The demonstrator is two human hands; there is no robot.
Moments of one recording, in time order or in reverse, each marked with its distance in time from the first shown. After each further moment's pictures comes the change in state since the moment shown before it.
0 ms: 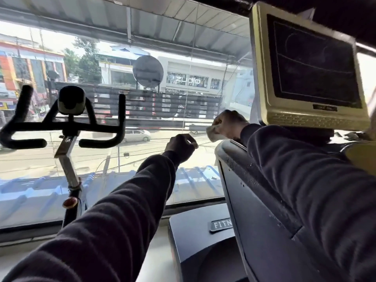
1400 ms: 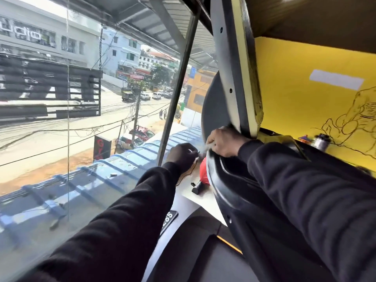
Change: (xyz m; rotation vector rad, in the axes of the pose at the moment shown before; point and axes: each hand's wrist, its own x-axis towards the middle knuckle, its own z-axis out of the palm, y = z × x) left_hand 0.225 -0.003 0.178 -0.404 -0.601 0.324; right_hand 0.110 0.094 0.046 -0.469 -0.226 0.512
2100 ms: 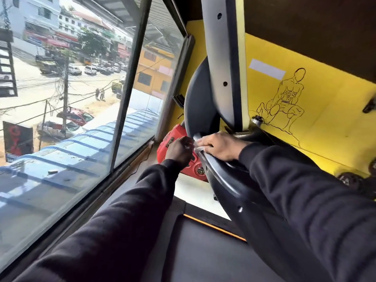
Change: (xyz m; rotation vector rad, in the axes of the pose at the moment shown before) left_hand 0.029 -0.015 0.010 -0.284 -0.206 0.187; right_hand -0.008 -0.023 0.008 0.064 -0.102 0.209
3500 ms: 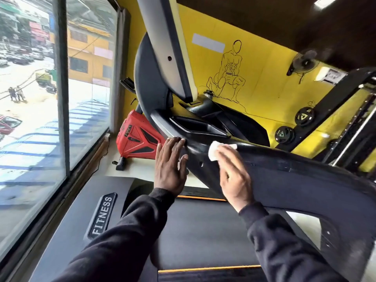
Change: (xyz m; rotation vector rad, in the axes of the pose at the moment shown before) left_hand -0.139 -0.014 0.059 -0.006 0.191 0.702; right_hand -0.209 -0.020 0.120 -0.126 1.132 0.105
